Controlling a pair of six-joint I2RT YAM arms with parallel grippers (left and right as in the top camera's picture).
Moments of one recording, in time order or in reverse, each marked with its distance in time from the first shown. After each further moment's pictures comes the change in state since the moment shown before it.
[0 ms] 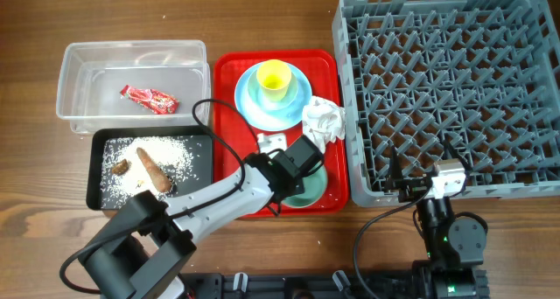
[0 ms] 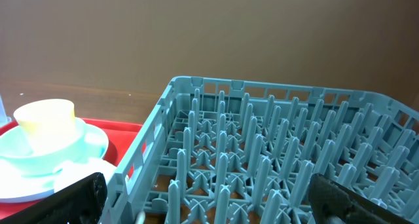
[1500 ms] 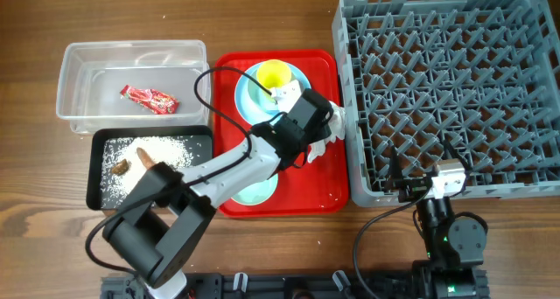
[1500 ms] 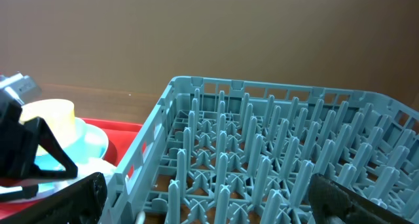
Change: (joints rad) left arm 0.106 0.158 0.181 0.431 0.022 -0.010; right arm 0.000 0.000 0.000 0.000 0.000 0.000
